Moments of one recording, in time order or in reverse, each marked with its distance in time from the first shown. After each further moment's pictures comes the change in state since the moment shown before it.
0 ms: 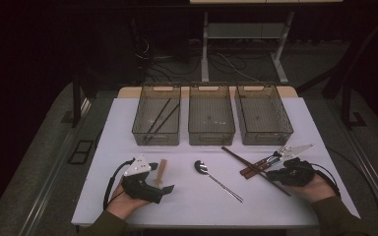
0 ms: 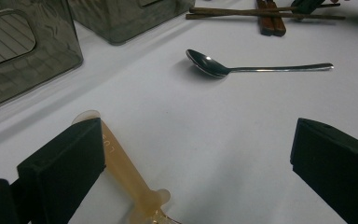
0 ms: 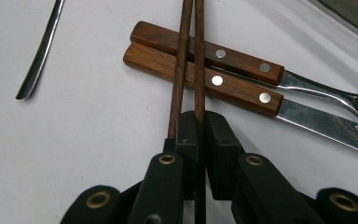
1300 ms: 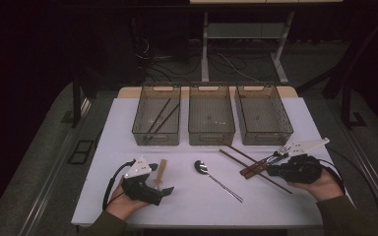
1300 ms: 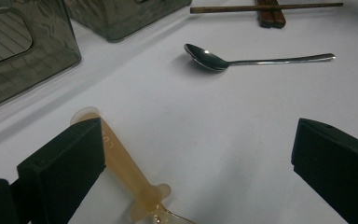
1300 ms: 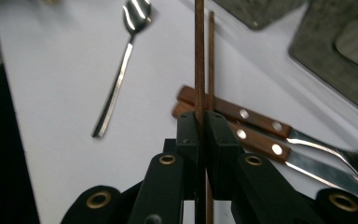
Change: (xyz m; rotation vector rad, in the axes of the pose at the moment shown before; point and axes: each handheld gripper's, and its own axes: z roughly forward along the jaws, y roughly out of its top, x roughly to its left) left arm -0.001 -0.003 0.000 0.007 0.005 0.027; right arm 0.013 0.019 -0.034 -0.146 0.095 -0.034
